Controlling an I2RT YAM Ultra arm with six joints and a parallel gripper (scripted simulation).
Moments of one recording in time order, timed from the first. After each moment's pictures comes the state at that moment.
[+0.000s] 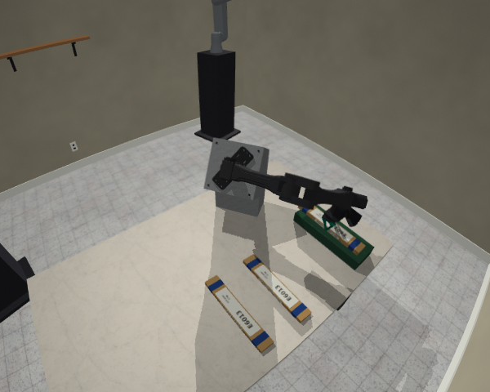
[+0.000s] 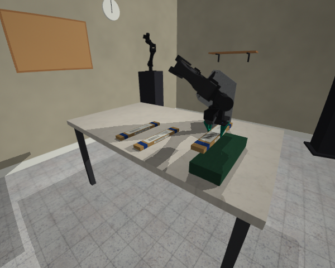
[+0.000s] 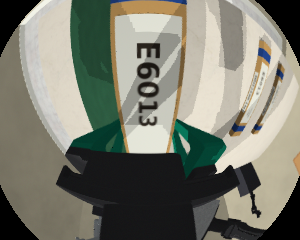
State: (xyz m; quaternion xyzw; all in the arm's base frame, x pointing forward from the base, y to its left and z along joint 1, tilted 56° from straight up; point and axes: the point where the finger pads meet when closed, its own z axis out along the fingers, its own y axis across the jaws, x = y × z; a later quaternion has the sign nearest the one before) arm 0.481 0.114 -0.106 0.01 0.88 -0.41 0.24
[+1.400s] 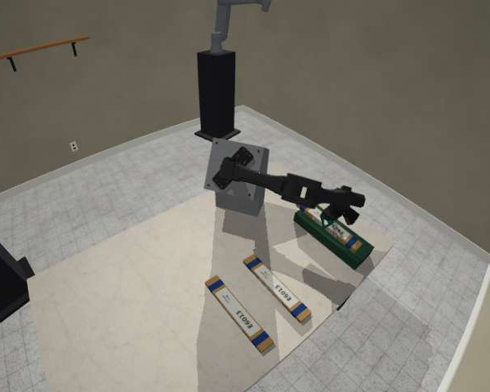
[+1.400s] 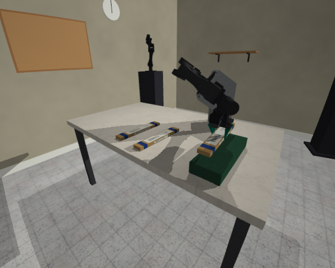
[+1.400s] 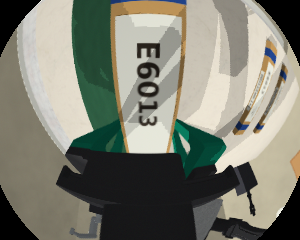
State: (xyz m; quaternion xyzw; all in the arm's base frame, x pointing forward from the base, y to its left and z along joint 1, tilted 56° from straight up) arm 0.472 0.109 -0.133 0.01 0.88 -0.42 0.22
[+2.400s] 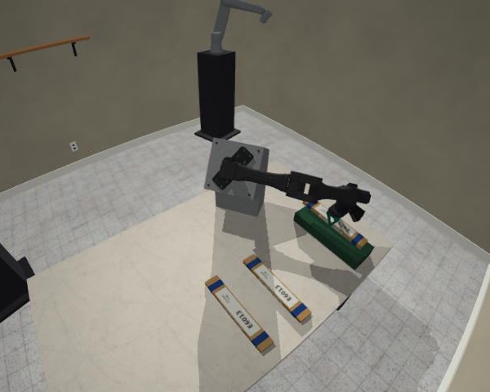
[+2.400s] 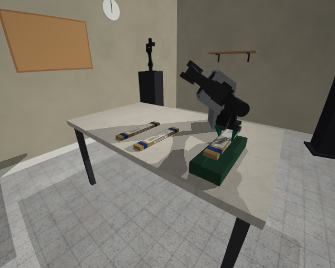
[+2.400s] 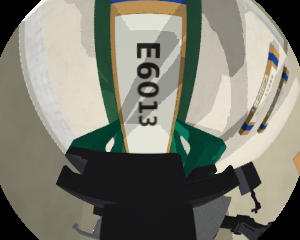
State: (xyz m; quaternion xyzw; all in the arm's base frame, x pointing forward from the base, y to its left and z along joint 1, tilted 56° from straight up) arm 0.488 0.137 -0.155 0.01 0.88 -0.41 0.23
